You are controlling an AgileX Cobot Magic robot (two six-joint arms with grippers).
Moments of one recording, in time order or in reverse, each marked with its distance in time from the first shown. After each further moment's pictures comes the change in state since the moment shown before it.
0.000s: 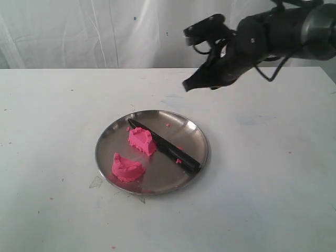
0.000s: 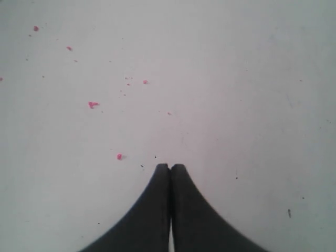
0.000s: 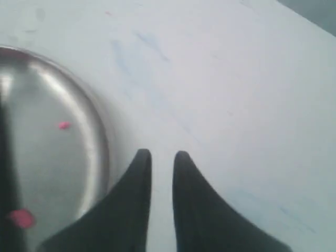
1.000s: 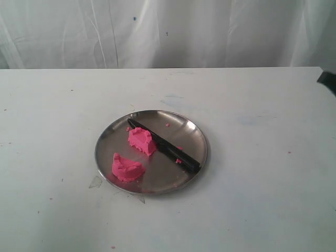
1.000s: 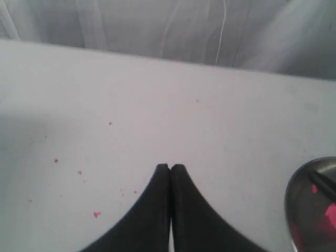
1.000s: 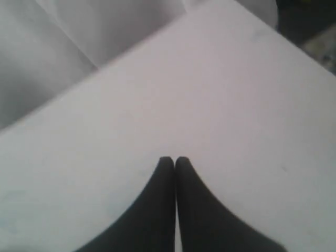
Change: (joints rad) left arm 0.000 -0.356 -0.047 0.011 0.023 0.010; right arm -0.488 -0.517 0.799 0.124 -0.660 0.445
